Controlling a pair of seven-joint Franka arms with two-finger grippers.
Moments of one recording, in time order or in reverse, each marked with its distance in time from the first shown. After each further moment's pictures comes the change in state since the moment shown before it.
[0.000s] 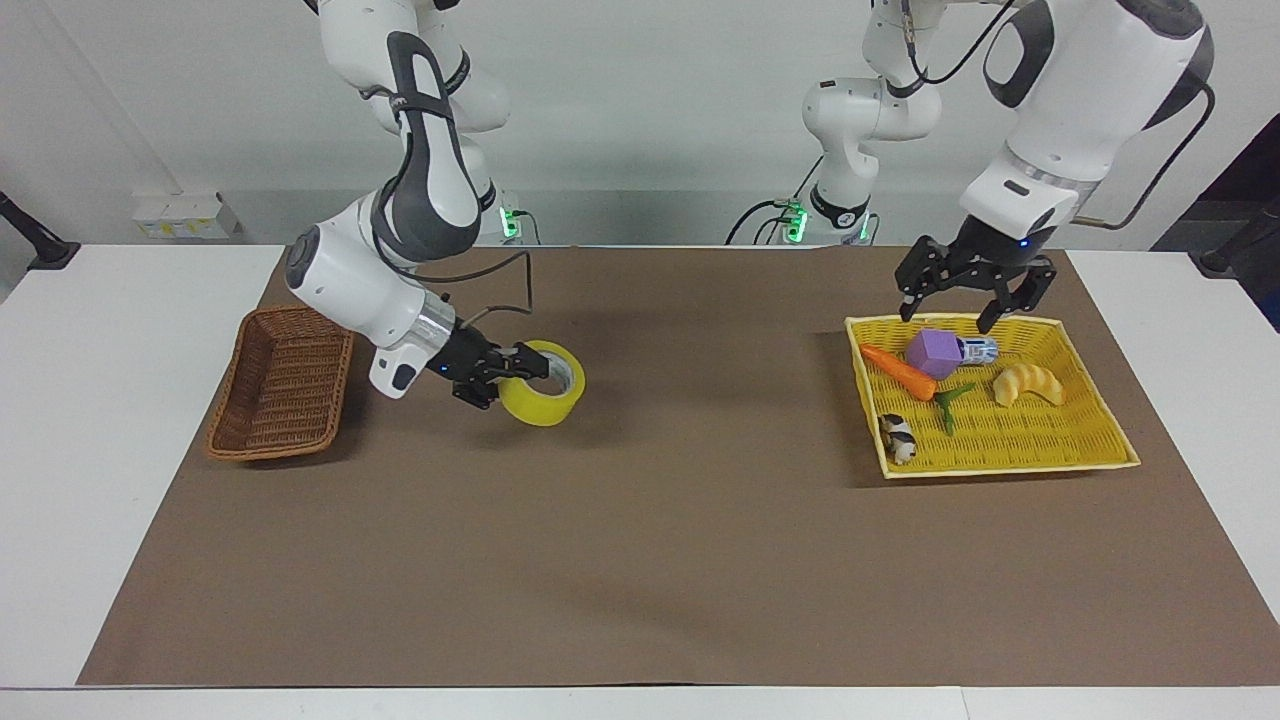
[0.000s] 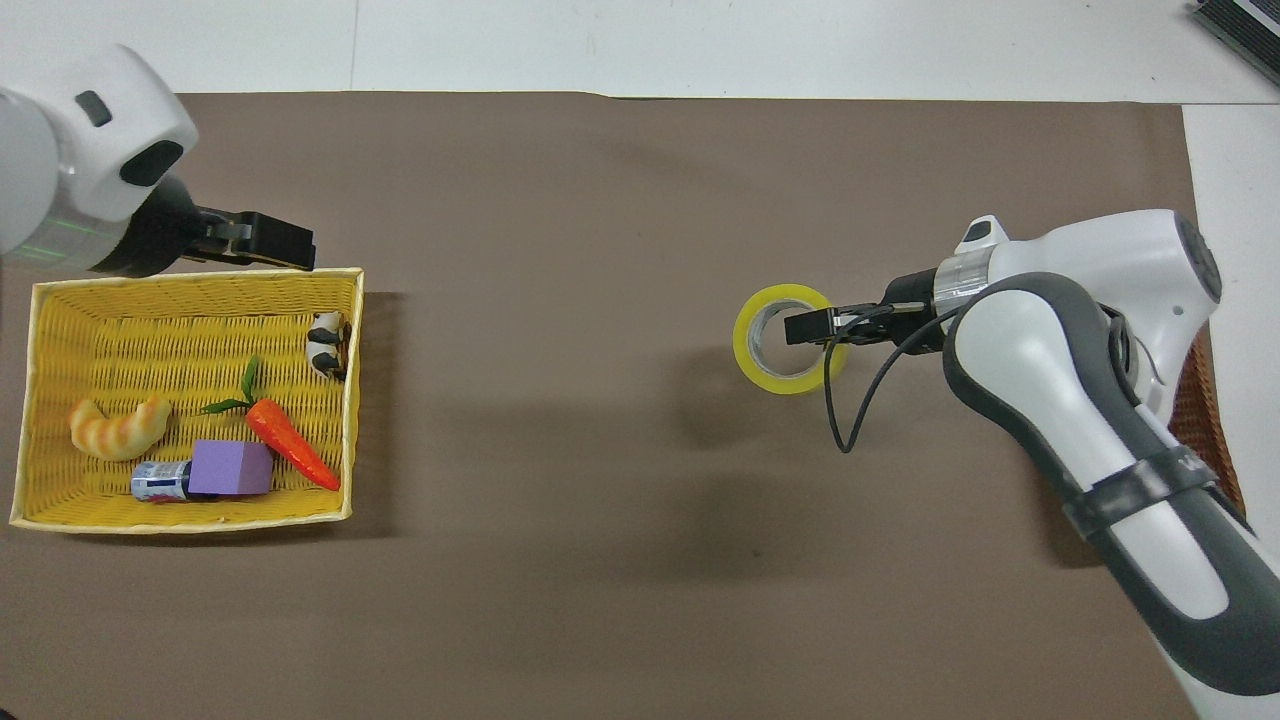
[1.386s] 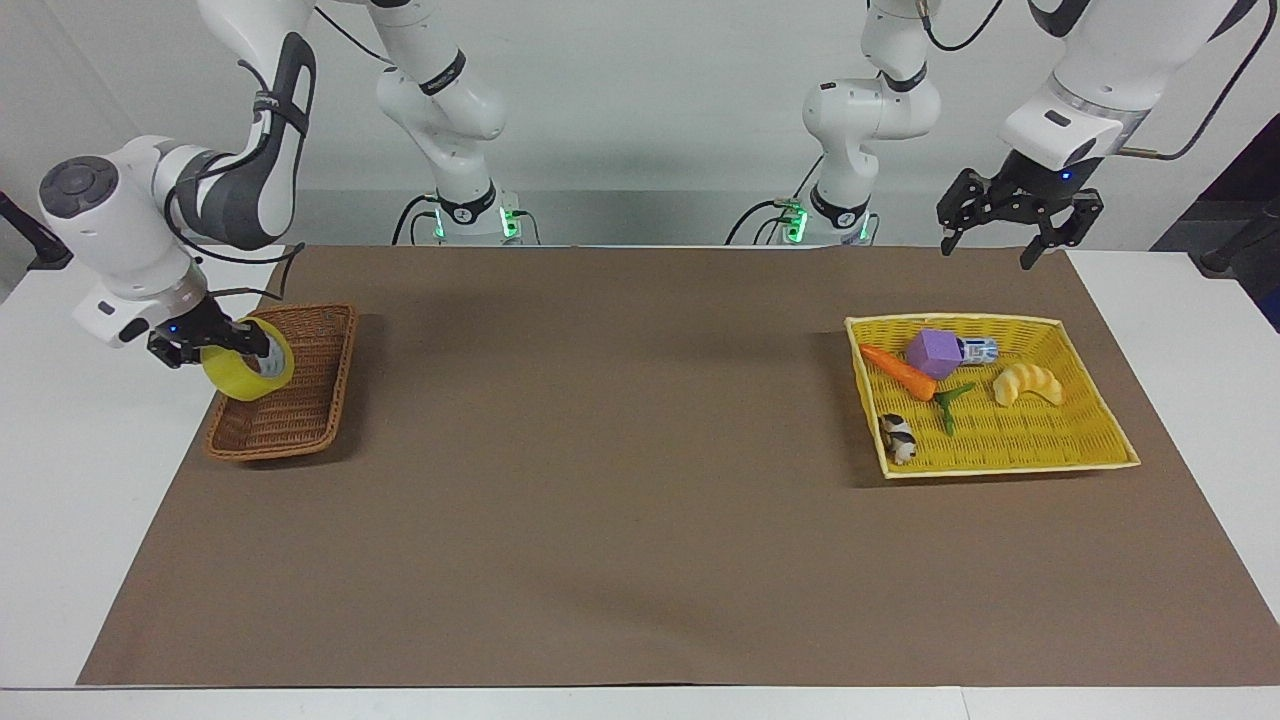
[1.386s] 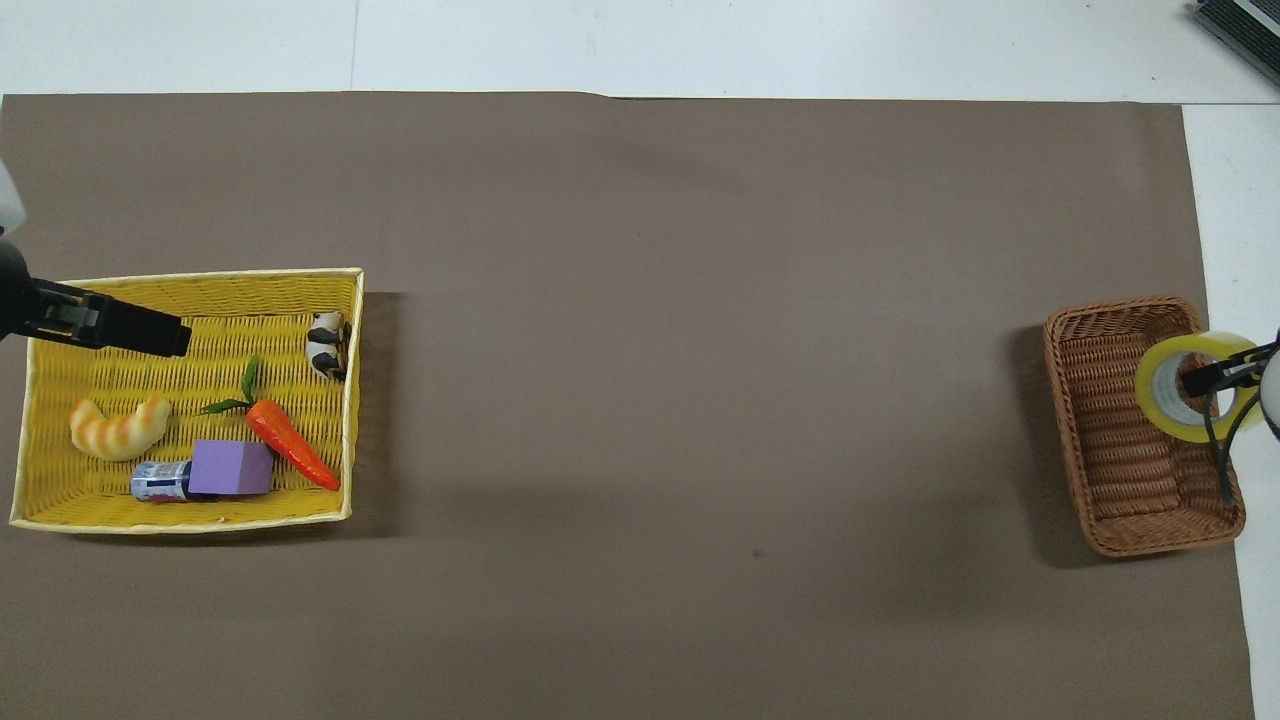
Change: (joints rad) left arm 0.035 -0.076 0.000 -0.006 0.035 -0.161 0.068; right arm -0.394 -0.074 -0.051 -0.011 -0.893 -0.051 -0.158
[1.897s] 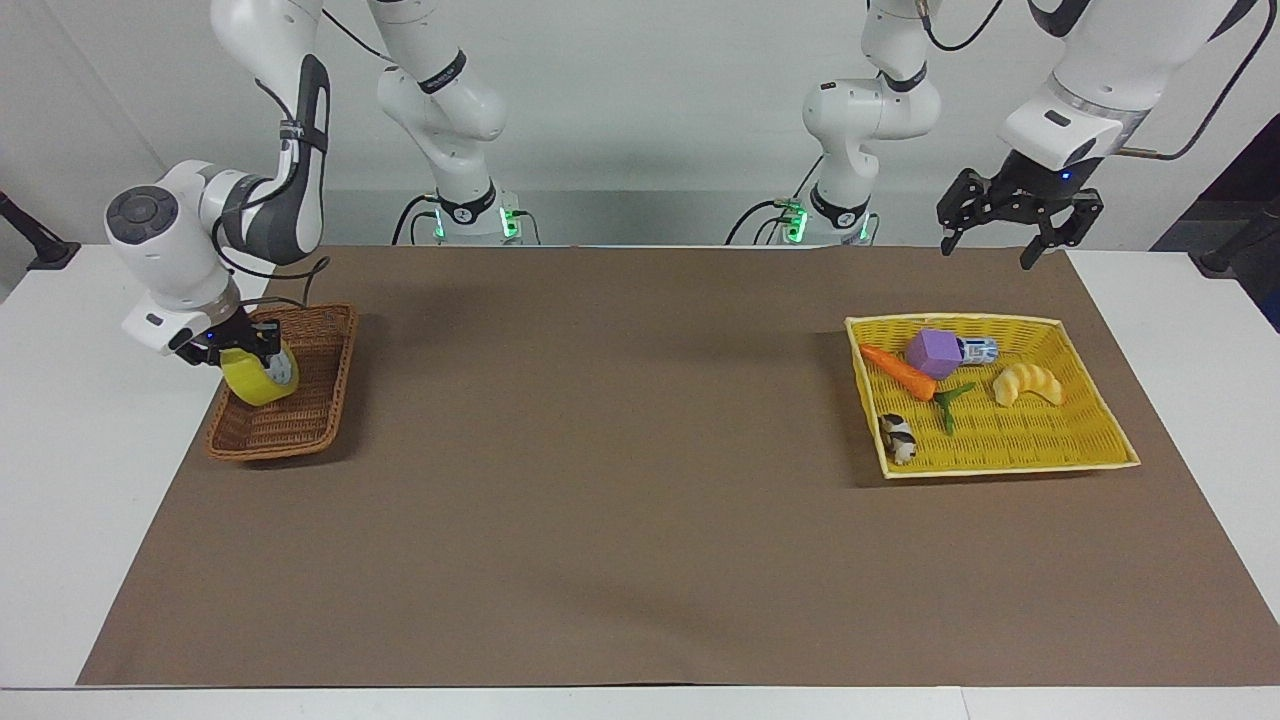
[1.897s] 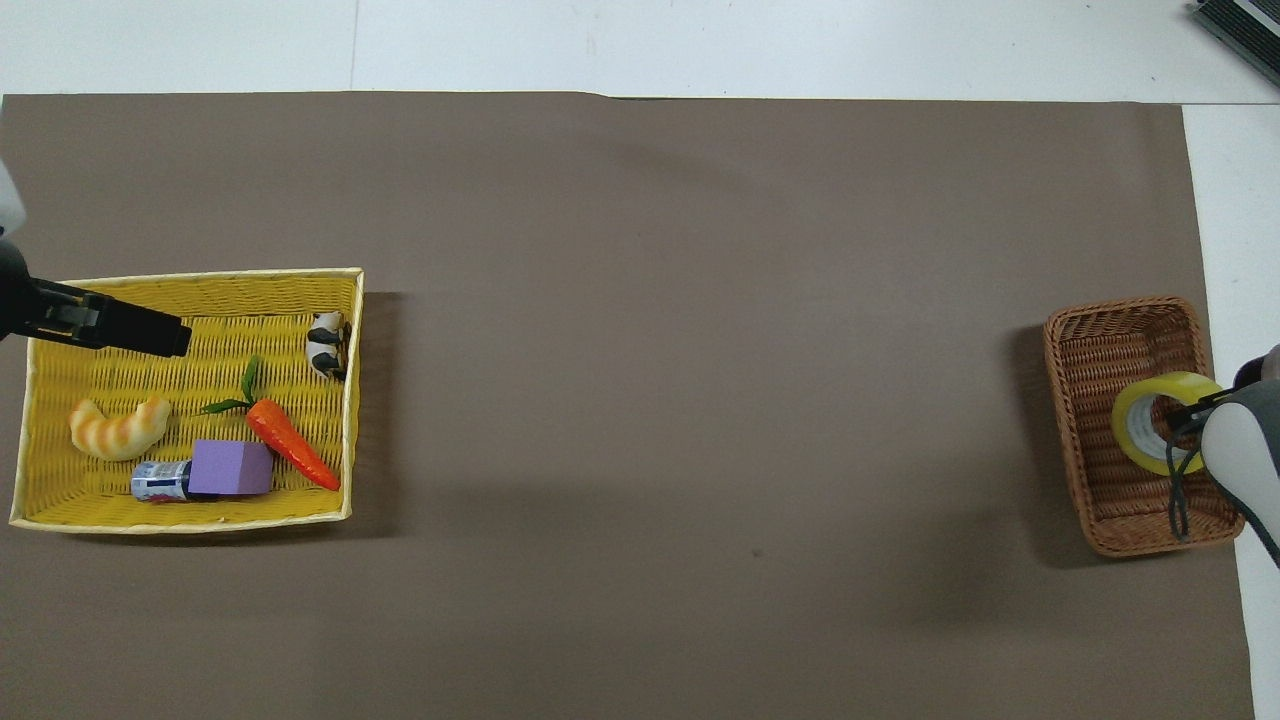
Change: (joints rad) left arm 0.000 0.000 0.000 0.000 0.000 0.000 0.000; right arm -0.019 -0.018 0.002 -0.140 -0.050 0.132 0.000
